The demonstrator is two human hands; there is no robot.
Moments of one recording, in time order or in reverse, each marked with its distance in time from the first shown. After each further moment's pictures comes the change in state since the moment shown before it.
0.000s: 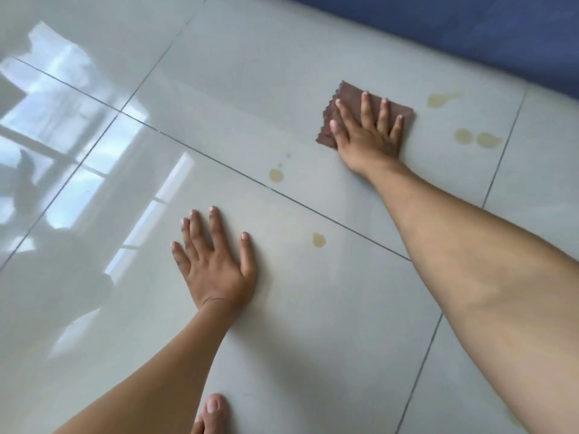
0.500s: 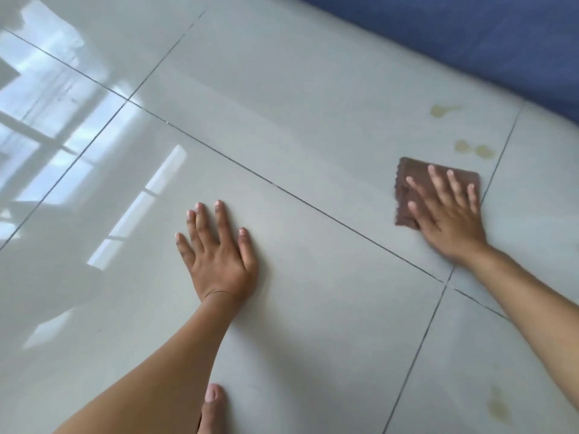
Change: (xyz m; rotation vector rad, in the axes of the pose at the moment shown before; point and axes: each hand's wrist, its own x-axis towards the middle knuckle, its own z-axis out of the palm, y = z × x) left_hand 0.002 0.001 -0.002 -0.026 -0.025 -0.003; right_hand -0.105 0.140 0.009 -0.138 0.034 -0.126
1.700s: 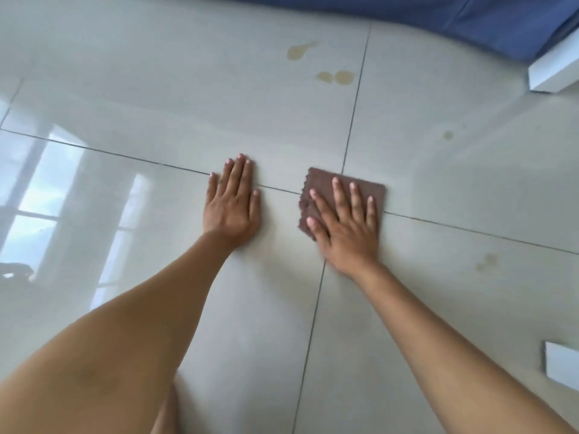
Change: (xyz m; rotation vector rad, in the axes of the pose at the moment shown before) left_hand -0.042 0.125 0.034 0.130 -0.158 0.696; right_hand -0.151 -0.027 0.047 0.164 0.052 0.222
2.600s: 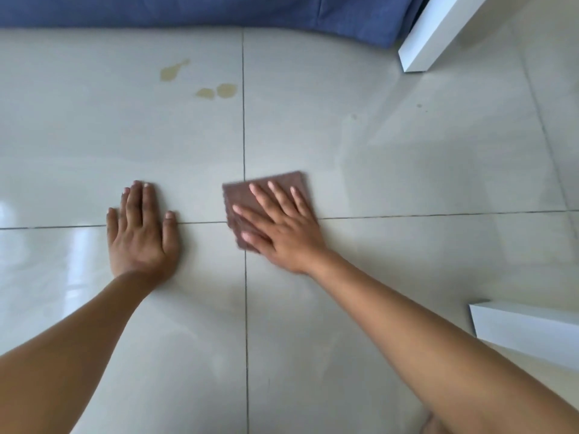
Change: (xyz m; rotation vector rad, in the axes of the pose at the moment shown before) left_hand 0.018 0.028 0.011 0.051 0.112 -0.040; right_hand 0.013 0.059 -0.013 -0.001 -0.001 -0.180
